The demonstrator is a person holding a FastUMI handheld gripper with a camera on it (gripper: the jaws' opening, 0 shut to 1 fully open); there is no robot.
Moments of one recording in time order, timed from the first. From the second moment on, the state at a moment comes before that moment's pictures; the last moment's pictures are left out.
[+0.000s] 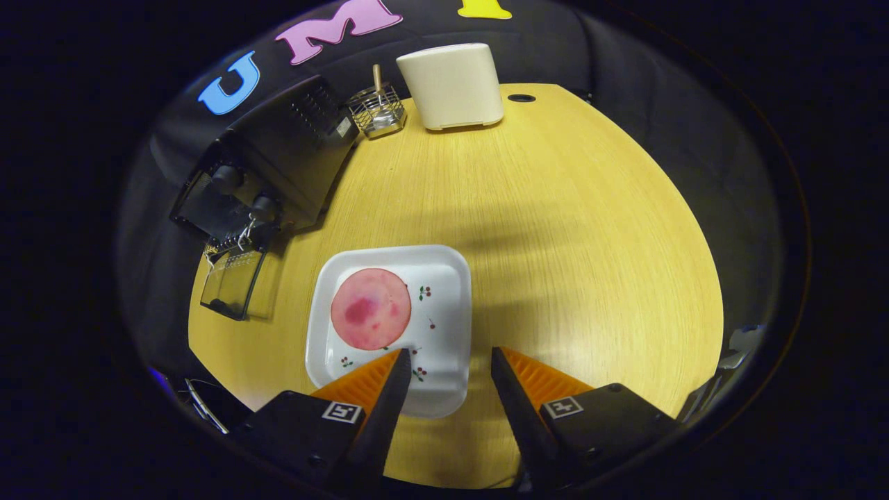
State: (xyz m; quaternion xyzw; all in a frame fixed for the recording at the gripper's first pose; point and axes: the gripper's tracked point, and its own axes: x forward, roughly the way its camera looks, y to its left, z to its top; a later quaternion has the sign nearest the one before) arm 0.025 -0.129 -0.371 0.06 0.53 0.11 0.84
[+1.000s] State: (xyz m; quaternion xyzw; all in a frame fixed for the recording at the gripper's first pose) arm 0.022 -0.136 -0.378 0.19 0.58 0.08 0.79
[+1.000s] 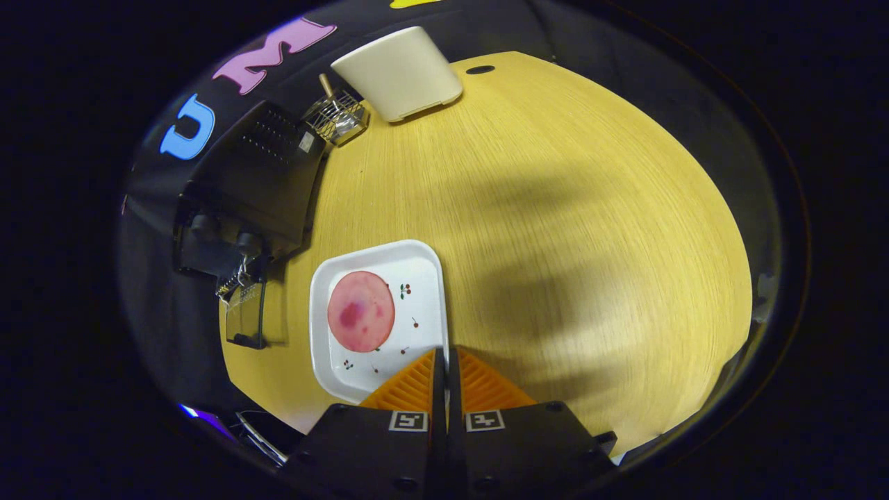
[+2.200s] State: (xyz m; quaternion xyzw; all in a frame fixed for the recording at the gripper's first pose) arm -0.071 -0.115 -0.294 0.43 0.46 -0.04 0.77
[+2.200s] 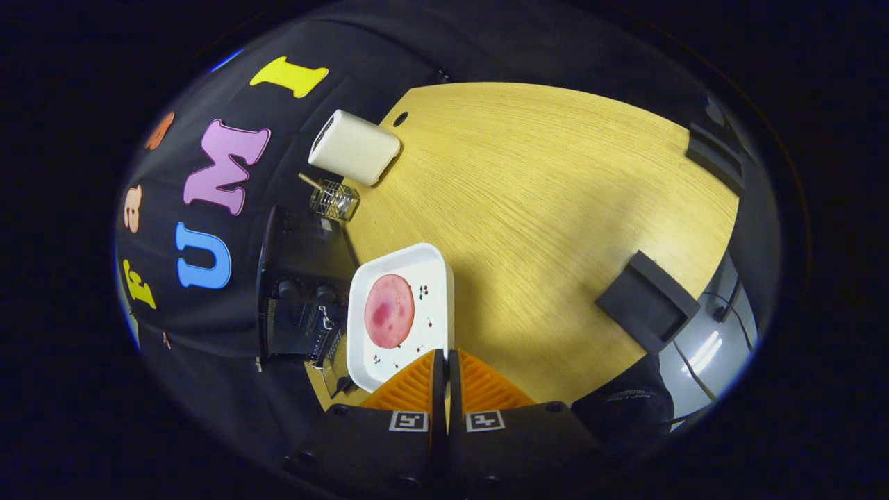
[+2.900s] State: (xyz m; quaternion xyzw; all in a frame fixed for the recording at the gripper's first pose) arm -0.047 0.031 -0.269 0.44 0.45 0.04 0.78
